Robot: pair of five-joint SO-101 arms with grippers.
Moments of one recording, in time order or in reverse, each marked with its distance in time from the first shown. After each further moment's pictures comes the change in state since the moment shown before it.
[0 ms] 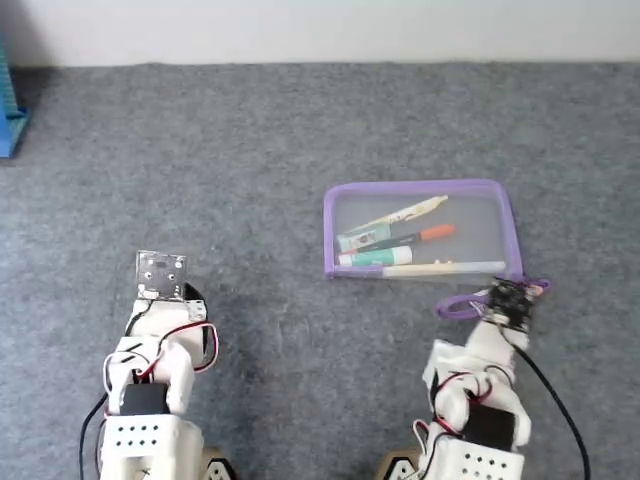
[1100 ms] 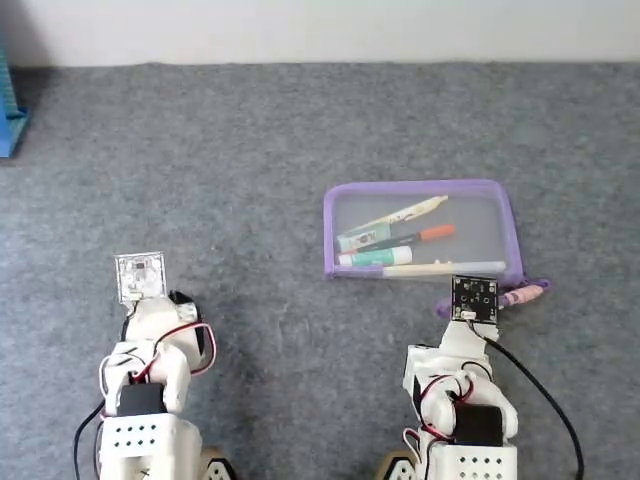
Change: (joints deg) left arm -2.2 0.0 0.0 5.5 7.2; right arm -12.7 0.0 0.0 0.9 -0.1
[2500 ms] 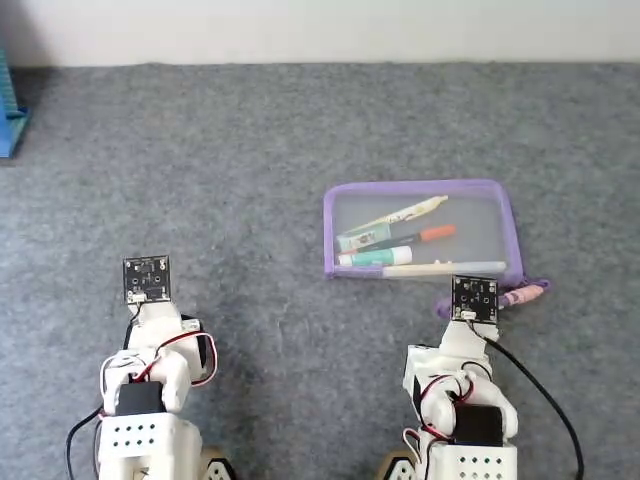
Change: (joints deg) left arm 0.0 0.0 -1.4 9.8 0.1; right arm 0.0 0.0 0.0 0.0 0.0
